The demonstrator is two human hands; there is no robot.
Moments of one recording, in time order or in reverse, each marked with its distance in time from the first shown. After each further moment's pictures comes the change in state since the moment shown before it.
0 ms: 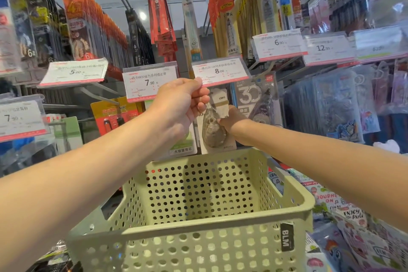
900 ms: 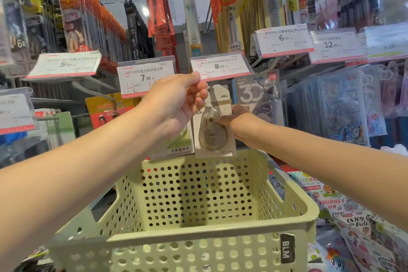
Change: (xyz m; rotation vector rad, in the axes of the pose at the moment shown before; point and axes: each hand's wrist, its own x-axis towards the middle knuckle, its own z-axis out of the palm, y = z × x) left_hand 0.005 0.001 0.000 -0.063 -0.008 -0.048; right_hand 0.008 0.021 -0.007 0.286 -0.161 -0.032
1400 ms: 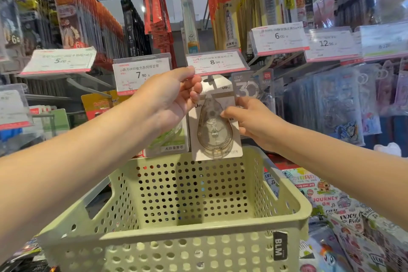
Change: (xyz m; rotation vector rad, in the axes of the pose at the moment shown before) left_hand -0.001 0.007 0.003 -0.049 0.044 -0.064; right_hand -0.059 -0.020 -0.025 0.149 -0.071 -0.163
